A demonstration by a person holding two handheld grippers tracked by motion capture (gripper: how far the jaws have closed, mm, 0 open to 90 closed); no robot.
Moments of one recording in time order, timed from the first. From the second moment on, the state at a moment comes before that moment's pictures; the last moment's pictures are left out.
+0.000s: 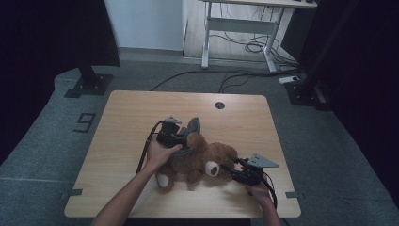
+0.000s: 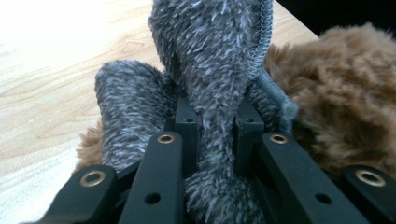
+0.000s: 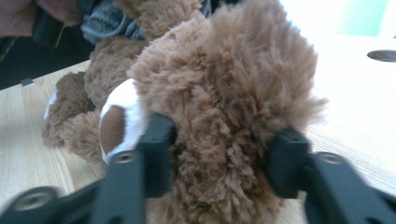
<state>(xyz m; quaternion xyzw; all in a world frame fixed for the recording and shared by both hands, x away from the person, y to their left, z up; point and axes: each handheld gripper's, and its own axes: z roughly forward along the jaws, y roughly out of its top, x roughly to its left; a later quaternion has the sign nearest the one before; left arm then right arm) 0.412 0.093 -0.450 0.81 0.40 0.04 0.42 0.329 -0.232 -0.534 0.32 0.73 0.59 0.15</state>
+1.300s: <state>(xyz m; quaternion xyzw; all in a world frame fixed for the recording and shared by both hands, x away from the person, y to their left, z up) 0.341 0.116 -0.464 0.79 0.37 0.05 0.48 0.329 -0.188 -0.511 0.34 0.79 0.50 0.10</state>
